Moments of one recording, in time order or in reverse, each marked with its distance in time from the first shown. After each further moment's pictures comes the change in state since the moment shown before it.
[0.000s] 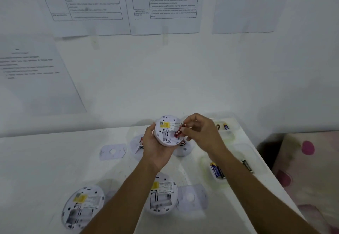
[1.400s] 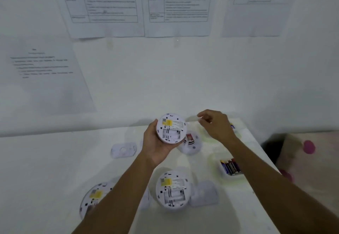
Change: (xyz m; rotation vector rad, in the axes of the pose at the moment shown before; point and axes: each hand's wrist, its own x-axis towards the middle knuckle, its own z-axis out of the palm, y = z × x) left_hand -0.018 0.041 -0.009 0.055 -0.039 -0.113; right_hand 0.032 0.013 -0.009 -0.577 0.152 -0.068
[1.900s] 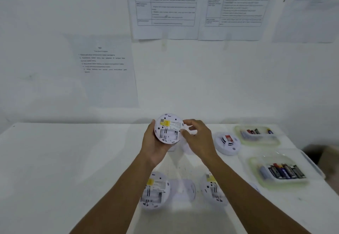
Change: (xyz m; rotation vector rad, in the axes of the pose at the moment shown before) left_hand -0.077 0.098 -0.078 0.109 0.134 0.199; right_hand -0.057 -0.123 0.153 0.287 -0.030 -0.029
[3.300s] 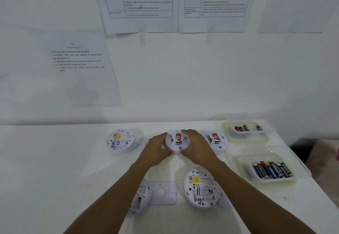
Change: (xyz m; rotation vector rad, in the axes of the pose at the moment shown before) left_hand 0.044 -0.056 -0.012 1.637 0.009 0.199; right_hand 0.010 0.074 -0.041 -0.461 -0.352 0.021
